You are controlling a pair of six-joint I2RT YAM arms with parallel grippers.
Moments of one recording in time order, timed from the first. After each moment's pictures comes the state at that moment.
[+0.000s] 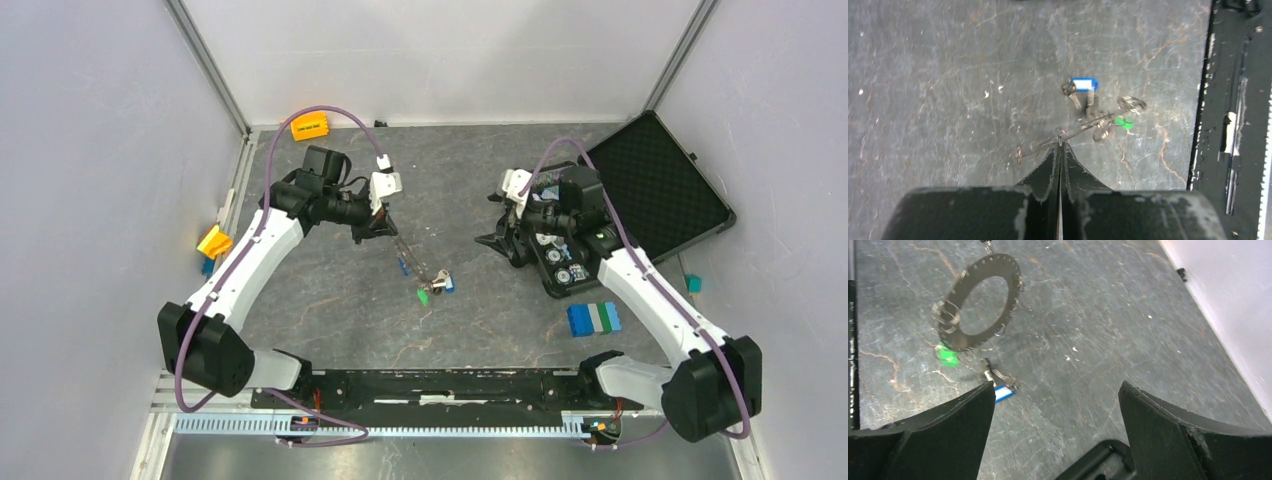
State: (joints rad) left arm -0.34 1.37 1.27 -0.82 0.77 0.74; right arm 0.34 1.15 0.89 -0.14 -0.79 -0.52
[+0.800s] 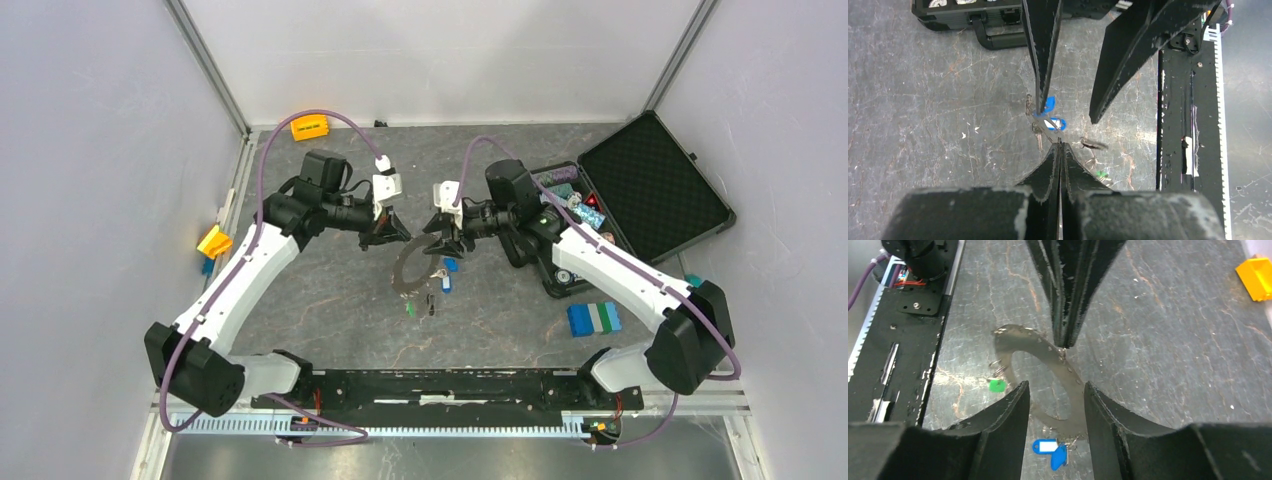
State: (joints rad) left arm -0.41 1.28 1.24 -0.72 0.89 0.60; right arm 0.67 1.41 1.15 -0.21 -0.81 -0.53
